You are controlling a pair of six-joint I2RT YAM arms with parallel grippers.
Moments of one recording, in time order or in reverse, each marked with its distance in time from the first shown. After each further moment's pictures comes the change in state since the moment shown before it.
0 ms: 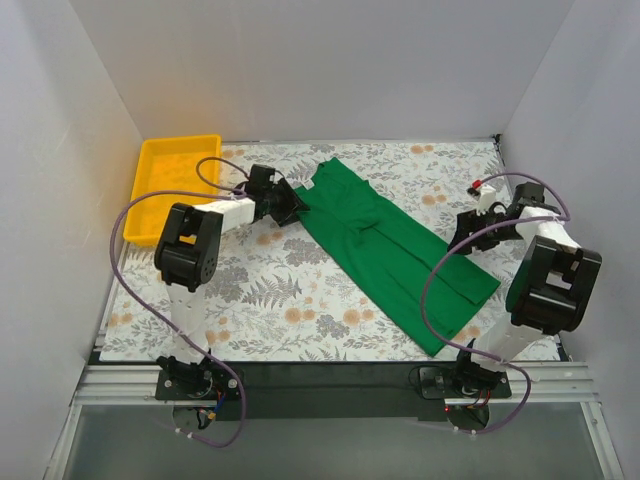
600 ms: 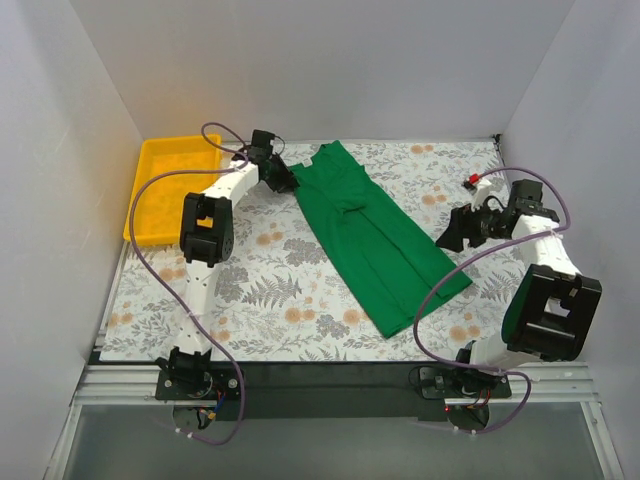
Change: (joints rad) left arm 0.035 0.418 0.755 -0.459 -0.093 0.079; right arm 0.046 -0.230 -0.055 0.011 -0.161 0.059
